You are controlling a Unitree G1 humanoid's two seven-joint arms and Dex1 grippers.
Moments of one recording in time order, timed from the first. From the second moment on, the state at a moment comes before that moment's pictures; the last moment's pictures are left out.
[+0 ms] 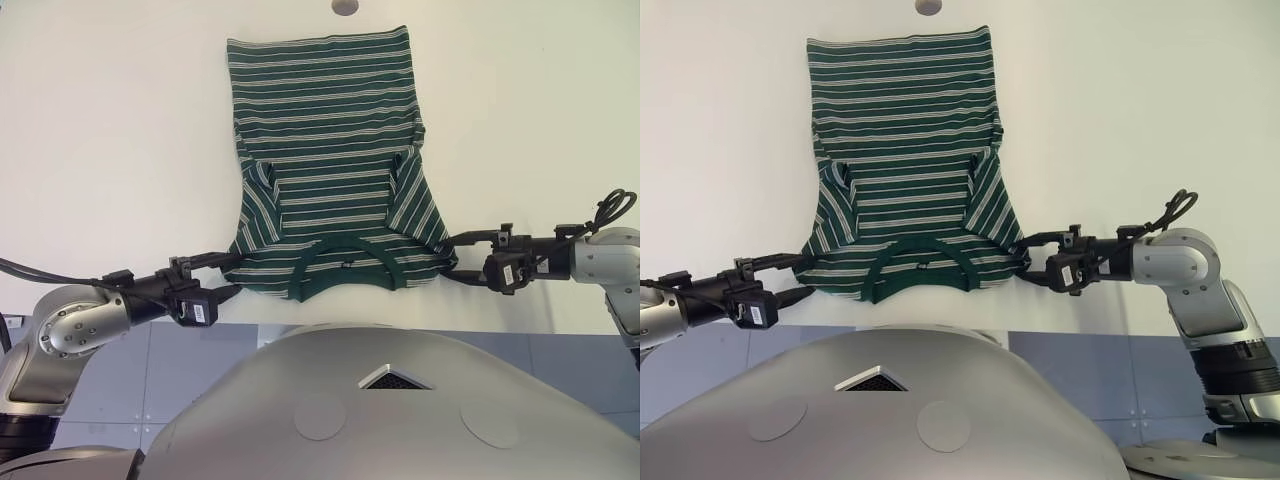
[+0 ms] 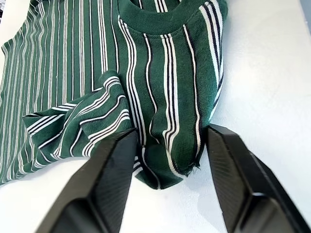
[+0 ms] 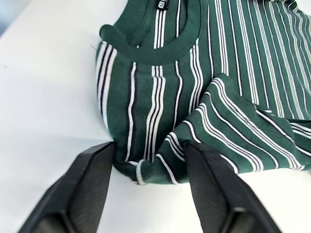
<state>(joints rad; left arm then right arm) 0.73 0.91 0.12 -0.35 0.19 -0.55 -0.87 0.32 -0.93 0.09 -0.15 0.03 -0.49 1.19</state>
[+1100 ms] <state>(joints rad) -0.32 0.81 -0.12 0.14 -0.25 -0.08 -1.20 -0.79 -0.82 0.35 0.62 0.38 0.44 1.59</state>
